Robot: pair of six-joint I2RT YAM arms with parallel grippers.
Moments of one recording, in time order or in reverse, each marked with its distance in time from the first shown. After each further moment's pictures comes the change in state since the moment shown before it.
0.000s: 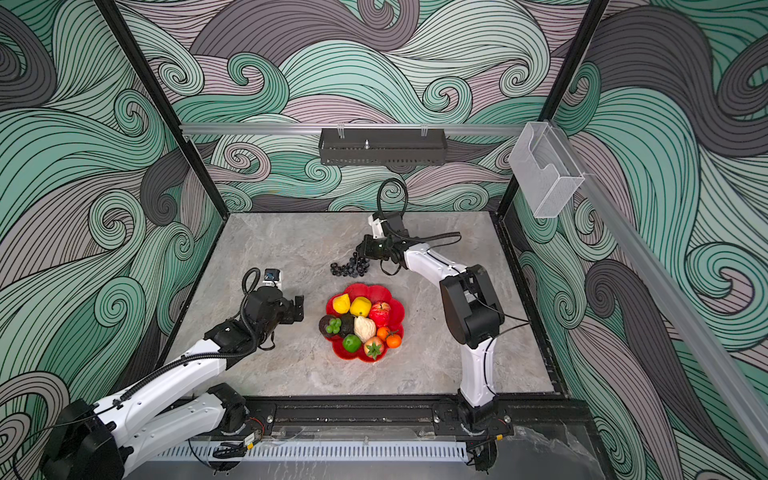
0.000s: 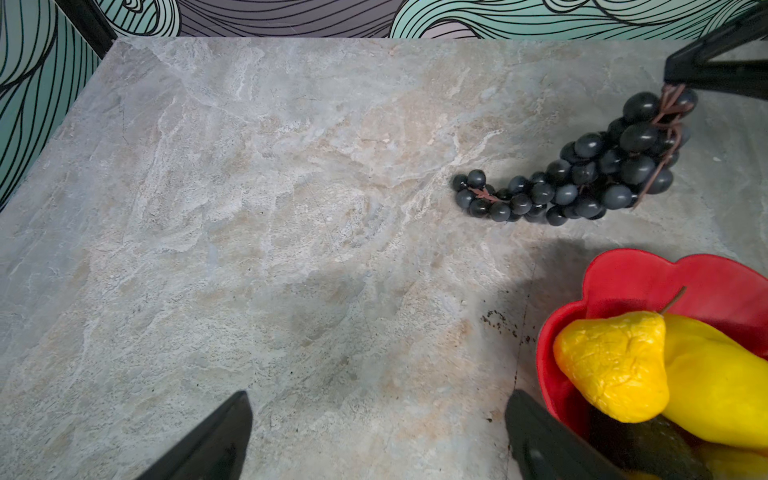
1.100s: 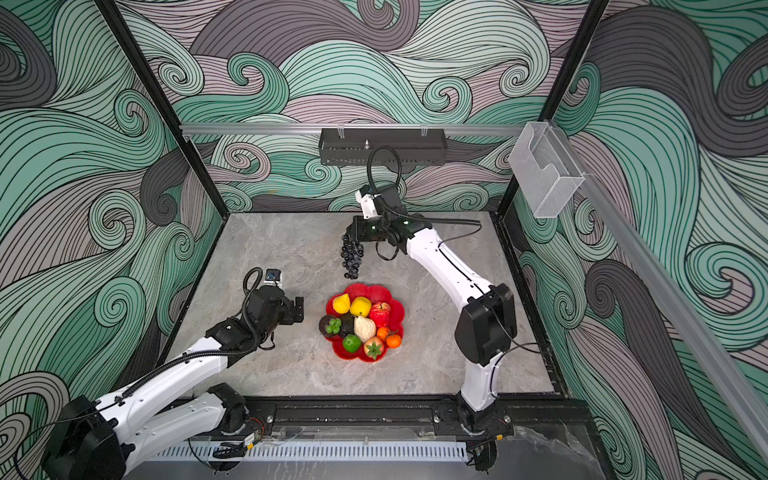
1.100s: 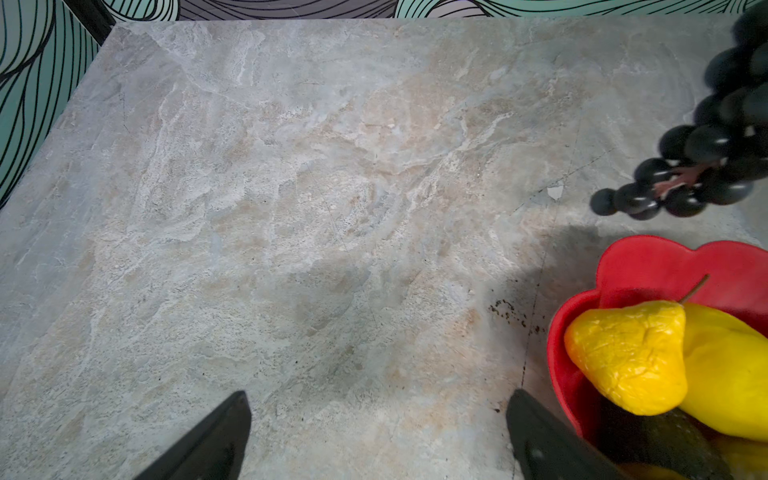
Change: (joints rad) left arm 0.000 0.009 0.014 -0.039 0.000 -0.003; right arm 0.079 -0.154 0.282 -0.378 0.078 -0.125
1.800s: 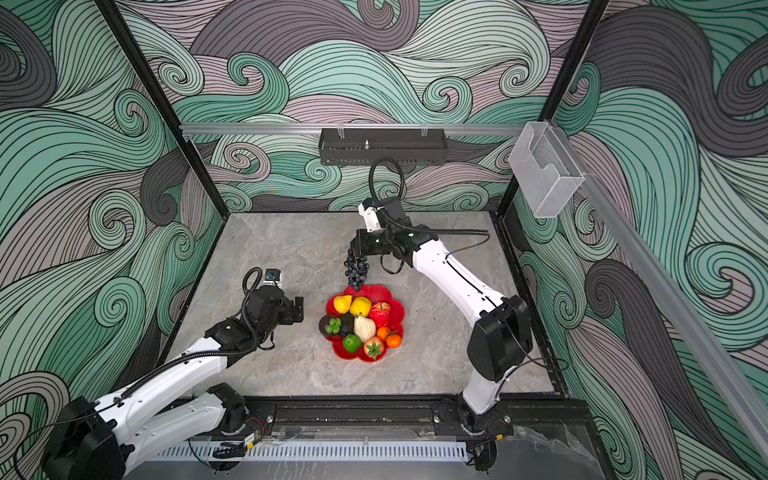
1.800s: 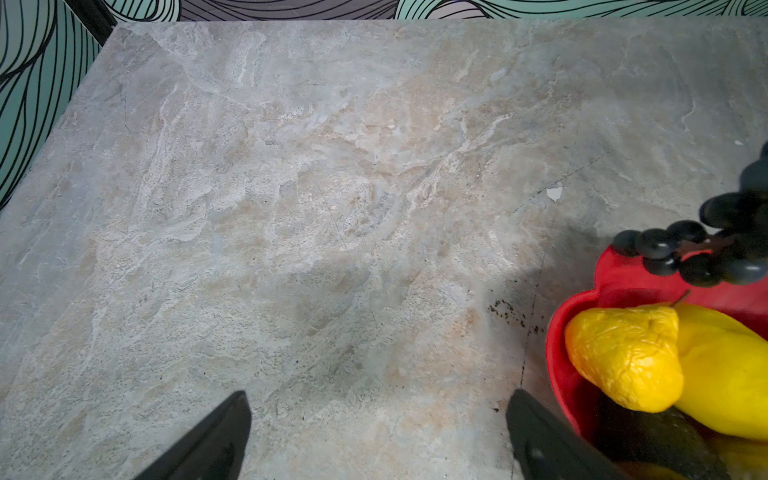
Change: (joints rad) left arm 0.000 -0.005 0.002 -0.007 0.000 -0.003; right arm 0.027 -0.109 -0.185 -0.002 0.018 -0.002
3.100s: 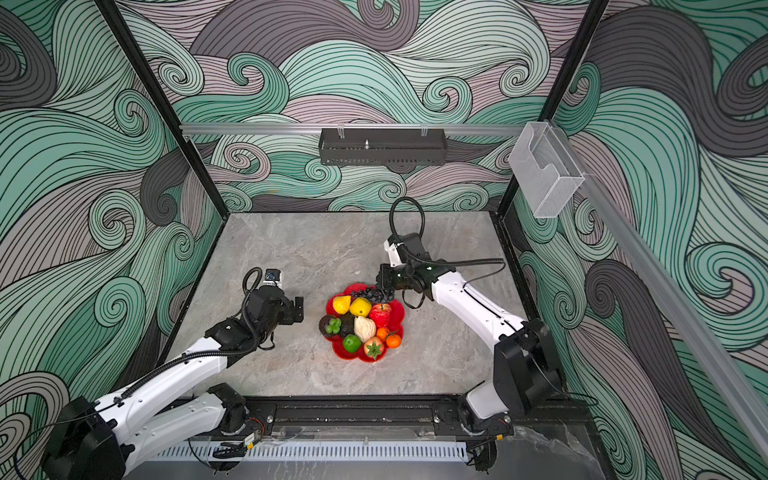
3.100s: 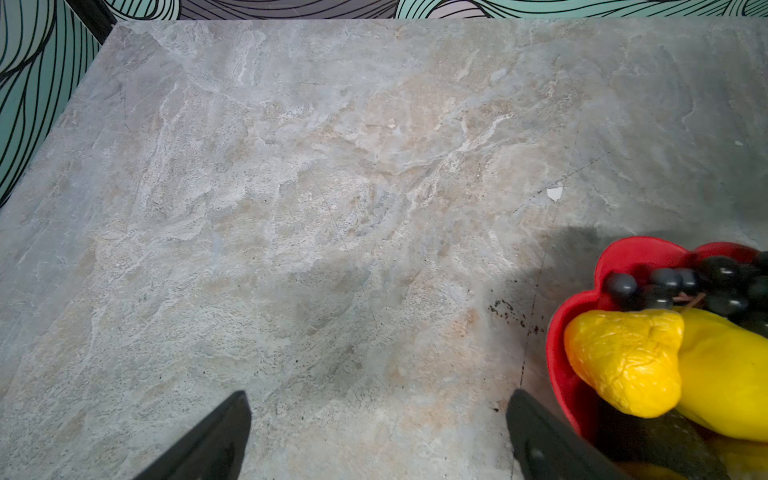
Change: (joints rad) left arm 0.000 0.001 0.000 0.000 0.000 -0.003; right arm -0.059 -0.234 -0.495 0.099 0.047 0.050
